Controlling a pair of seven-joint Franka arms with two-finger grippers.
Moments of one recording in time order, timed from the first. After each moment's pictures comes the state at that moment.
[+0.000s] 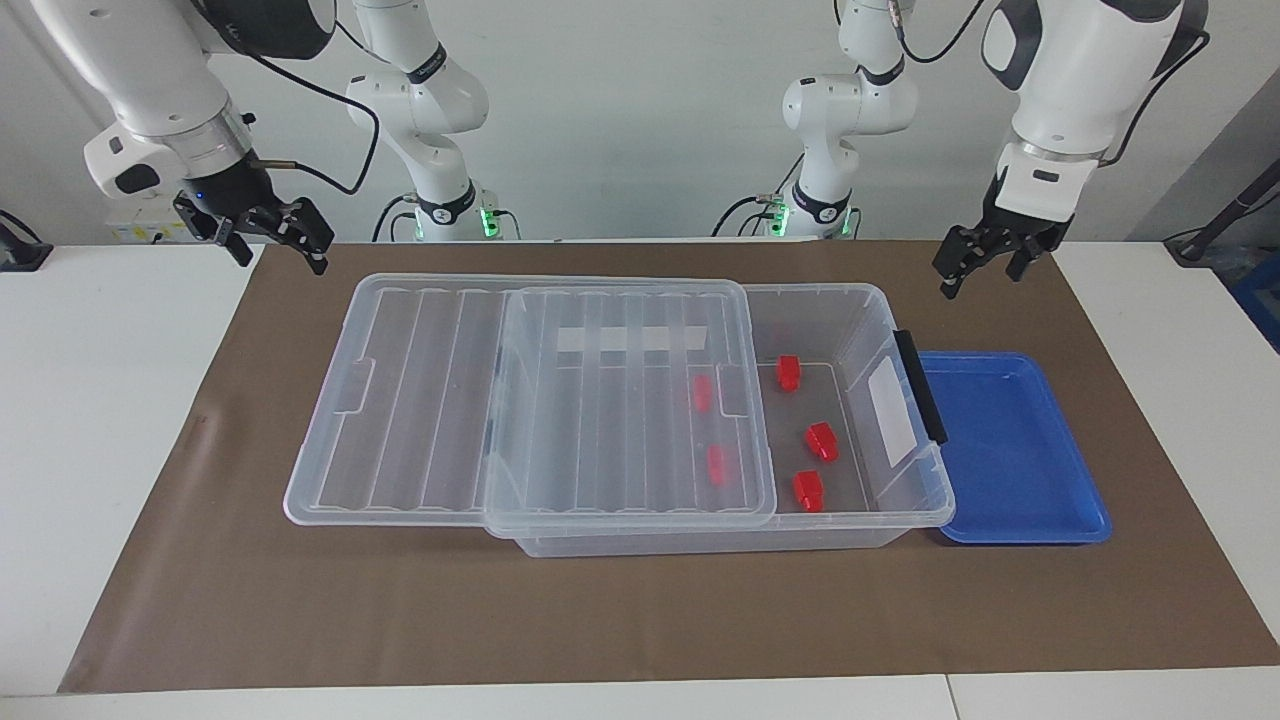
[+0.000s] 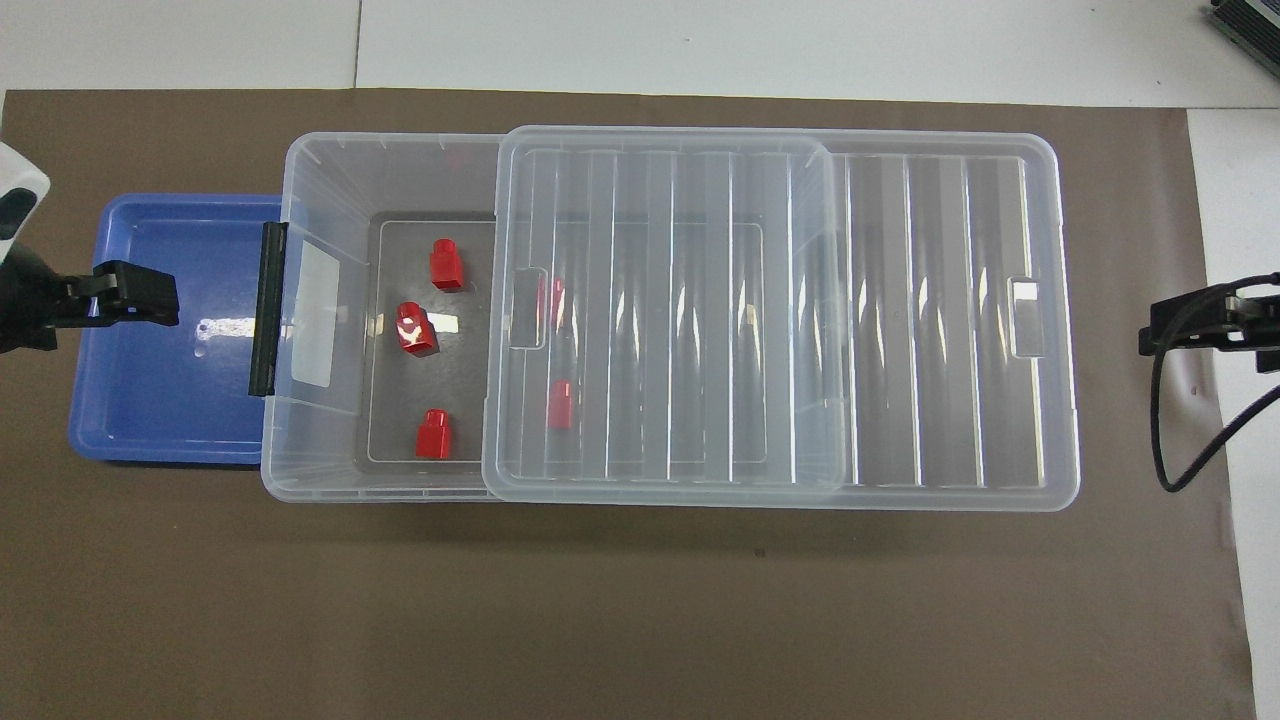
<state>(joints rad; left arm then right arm) -0.03 -0.07 -0.04 -1.69 0.07 1.68 -0.22 0.01 -0.03 -0.07 -1.60 -0.01 1.53 0.11</state>
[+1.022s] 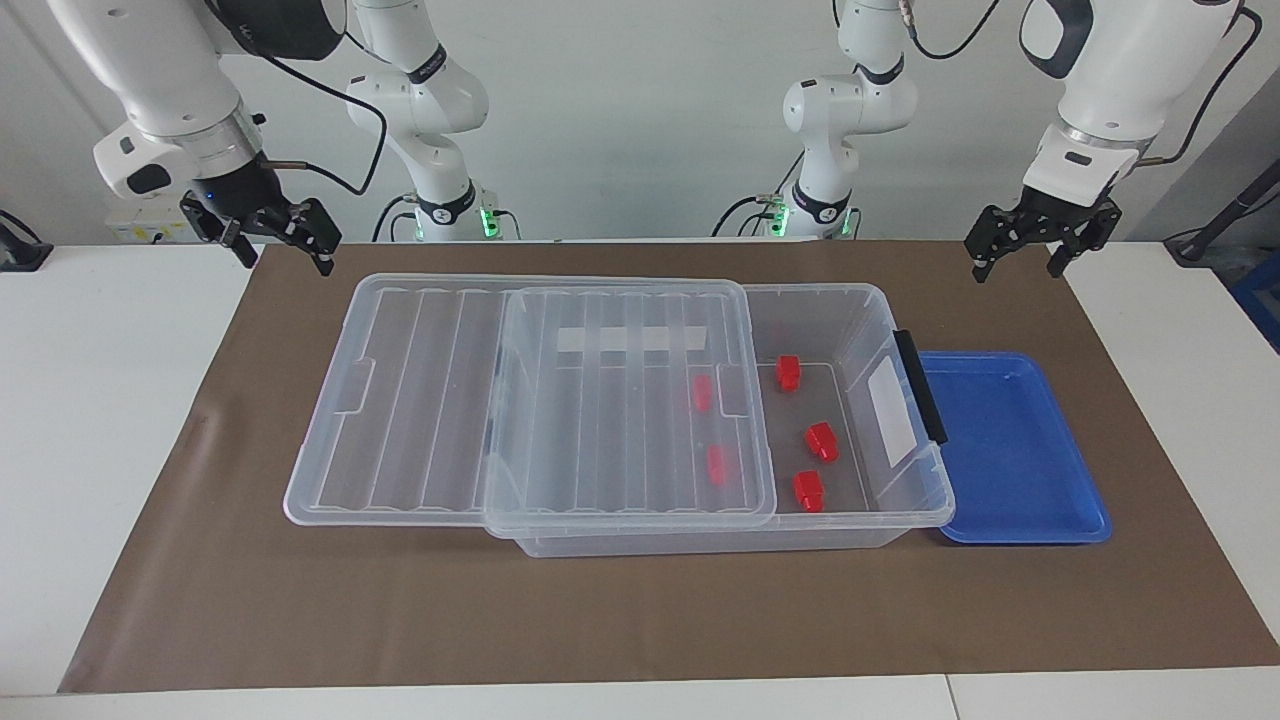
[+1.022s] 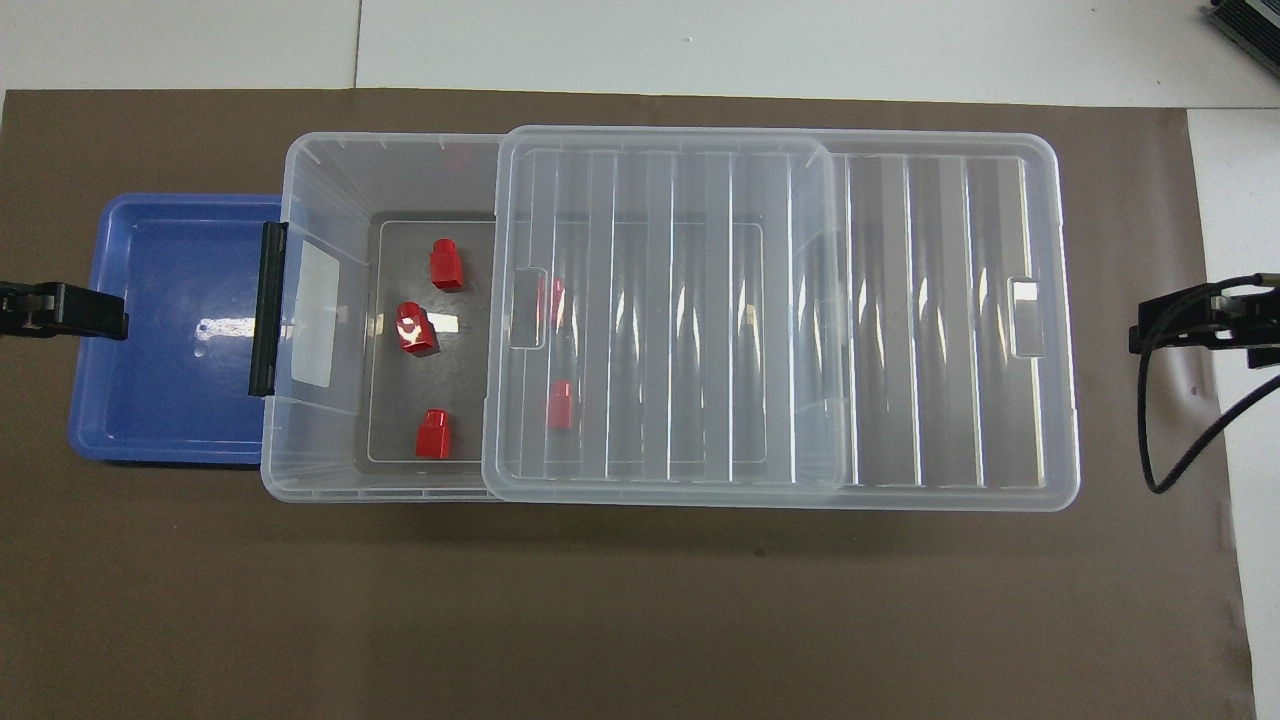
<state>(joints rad) 0.01 -0.07 -0.05 -1.68 0.07 1.67 0.03 0.02 -0.03 -0.07 -1.60 -0.03 1.54 0.11</state>
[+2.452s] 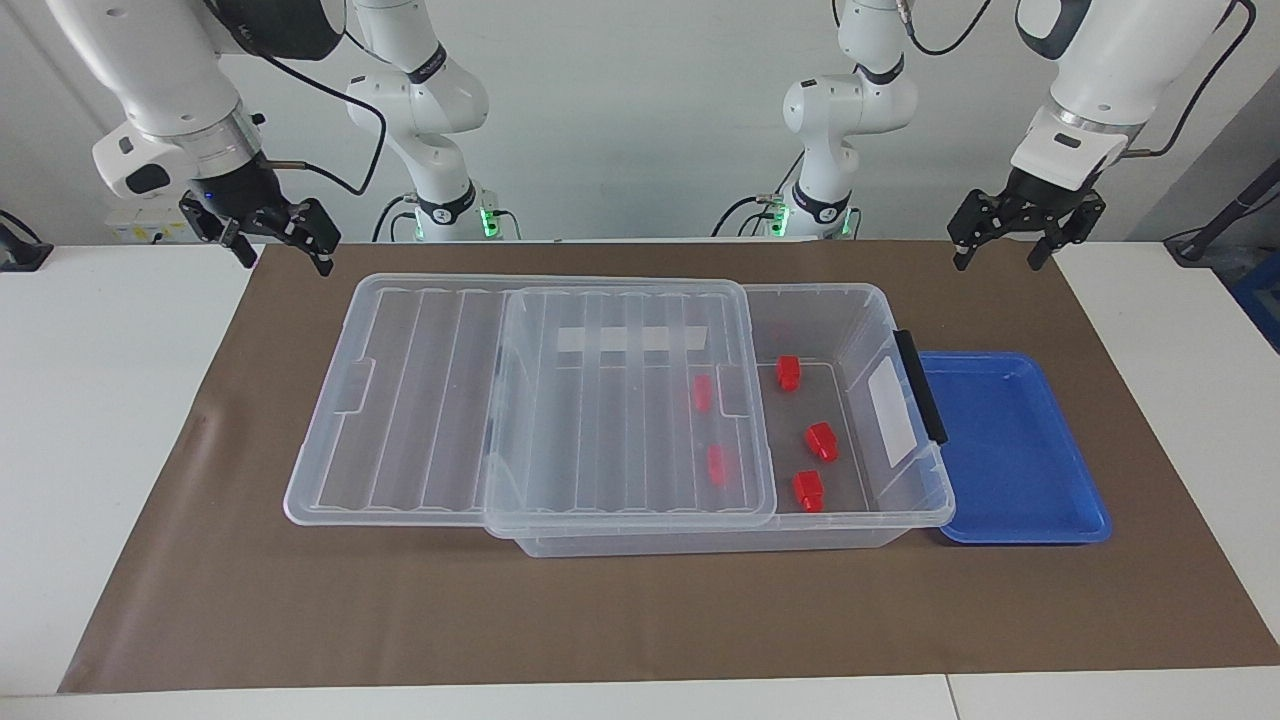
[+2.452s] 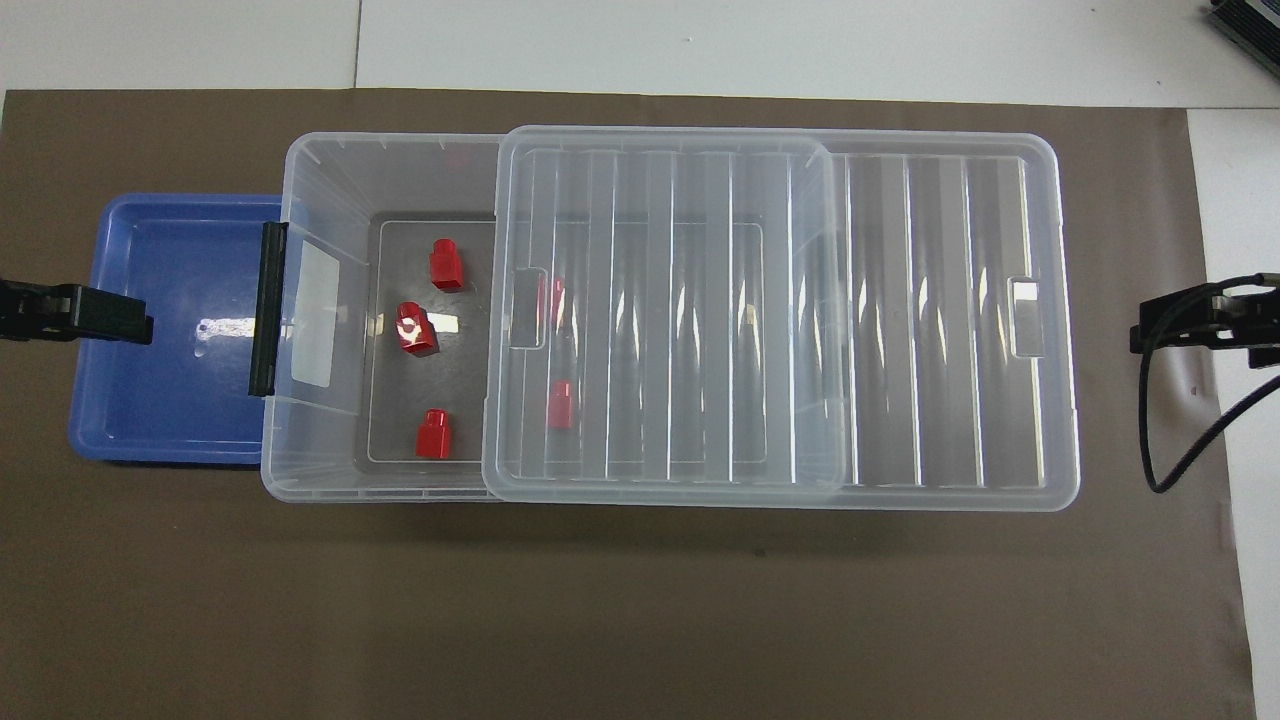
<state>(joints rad) 0.01 -0.07 -0.07 -1.64 0.00 1.62 0.03 0.02 -0.03 -0.07 -1.60 -0.03 1.54 0.11</state>
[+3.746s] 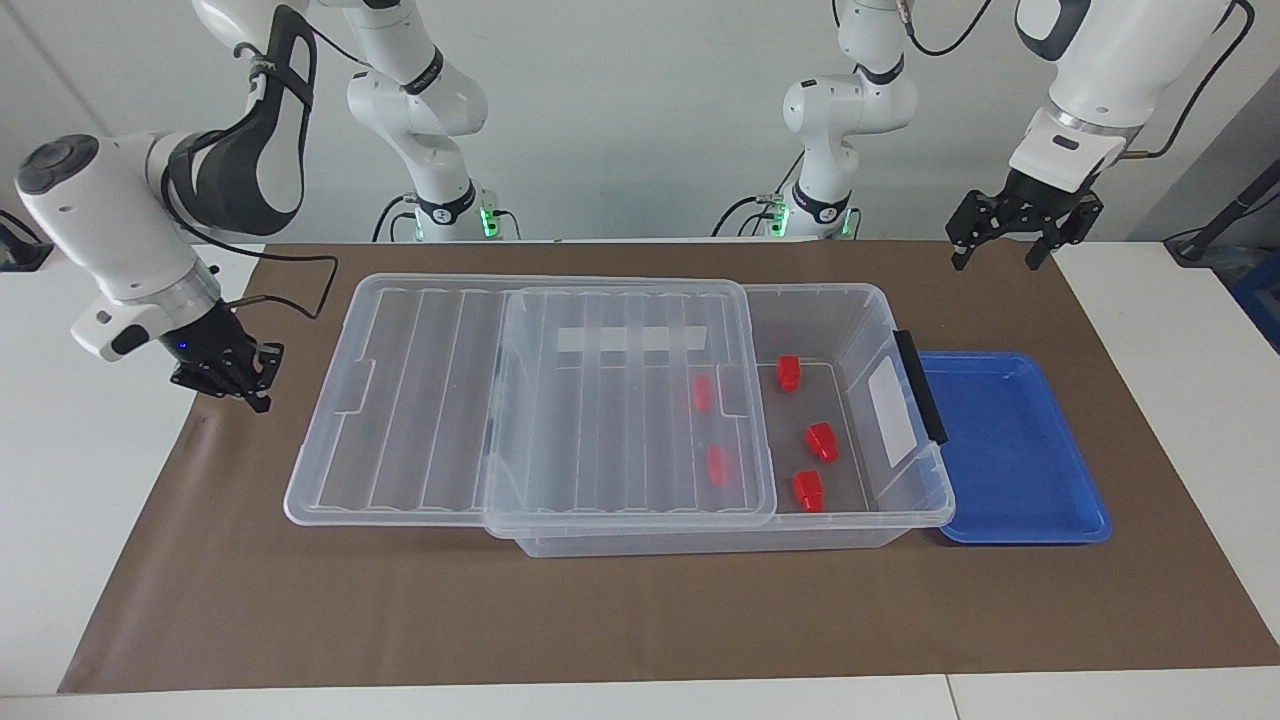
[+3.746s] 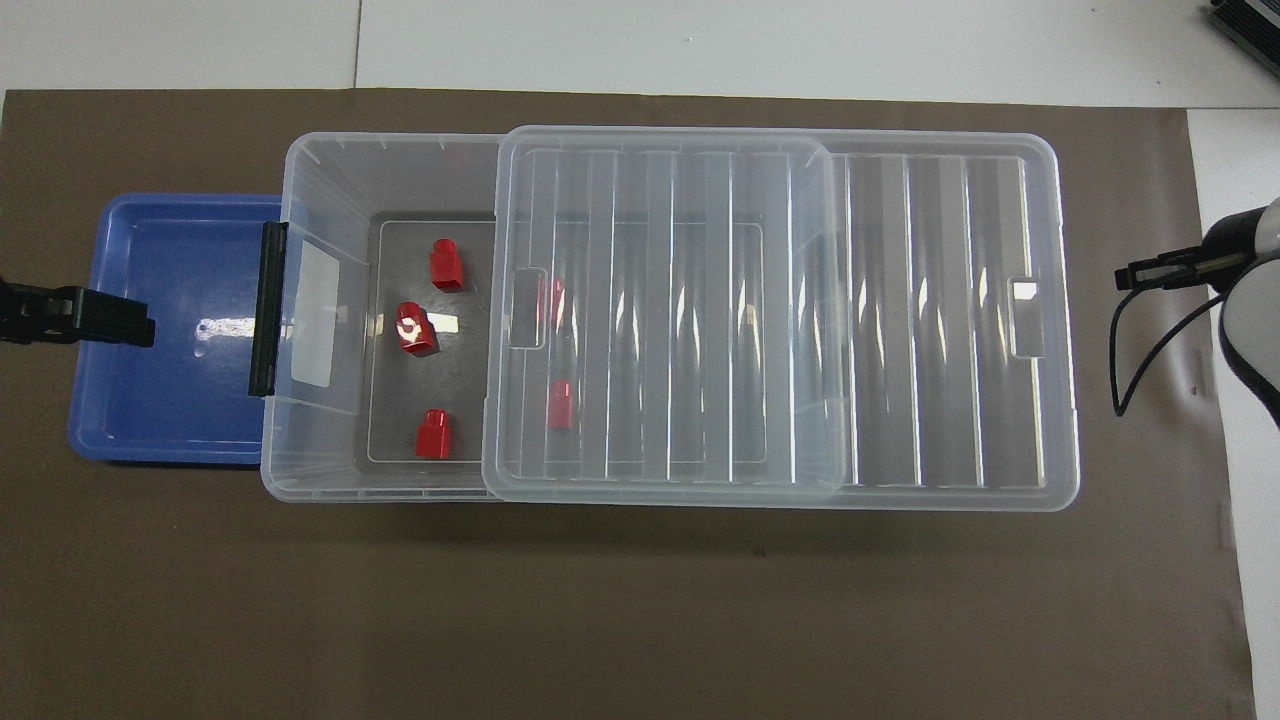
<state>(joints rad) 0.01 -0.07 -0.07 -1.64 0.00 1.61 0.03 -0.12 0.18 -0.06 -1.76 0.12 2.04 -0.40</state>
